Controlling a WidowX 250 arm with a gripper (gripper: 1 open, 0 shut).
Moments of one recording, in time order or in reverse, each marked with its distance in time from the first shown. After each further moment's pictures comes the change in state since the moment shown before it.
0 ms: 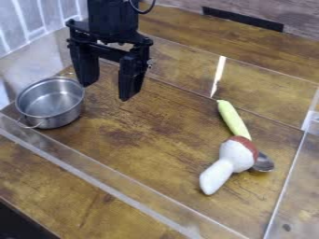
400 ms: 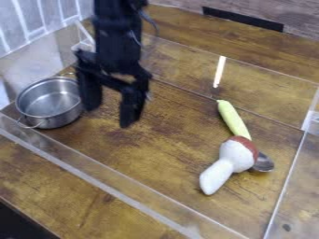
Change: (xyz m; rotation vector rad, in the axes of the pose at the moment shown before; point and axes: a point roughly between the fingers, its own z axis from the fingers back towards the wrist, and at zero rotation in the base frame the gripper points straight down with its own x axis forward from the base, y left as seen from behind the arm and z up) arm -0.001 -0.023 -0.044 0.005 0.088 -0.151
